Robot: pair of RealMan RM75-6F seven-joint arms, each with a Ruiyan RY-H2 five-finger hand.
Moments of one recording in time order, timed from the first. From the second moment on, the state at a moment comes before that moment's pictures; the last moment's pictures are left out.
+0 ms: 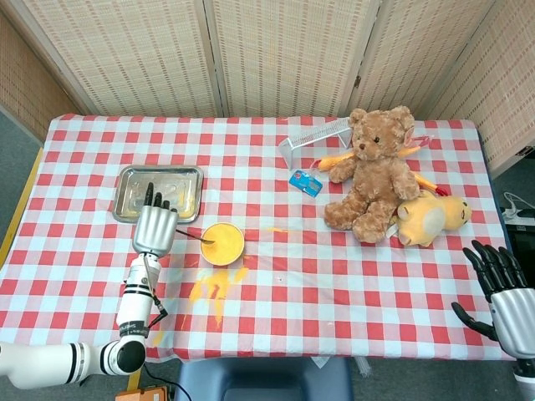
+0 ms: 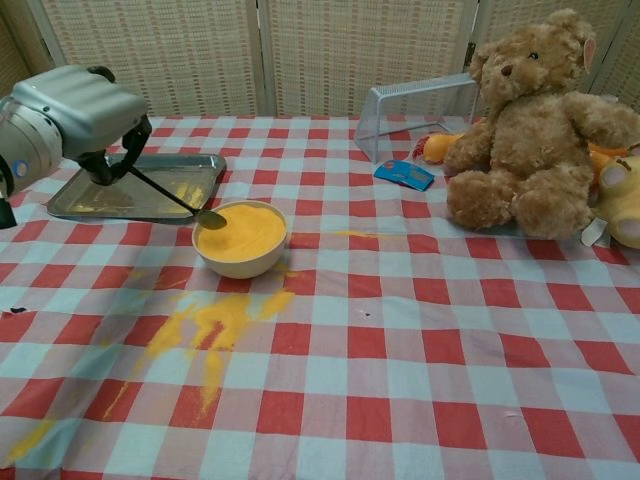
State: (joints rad) left arm -0.82 -1.54 -0.24 -1.68 0.71 1.36 1.30; right arm 0.00 -1.05 0.00 -1.62 -1.71 1.66 0.09
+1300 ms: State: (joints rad) left arm -0.87 -1.74 -0.29 -0.65 0.75 0.90 0.67; right arm 0.03 -1.08 0.02 -1.63 -1.61 1.55 -0.01
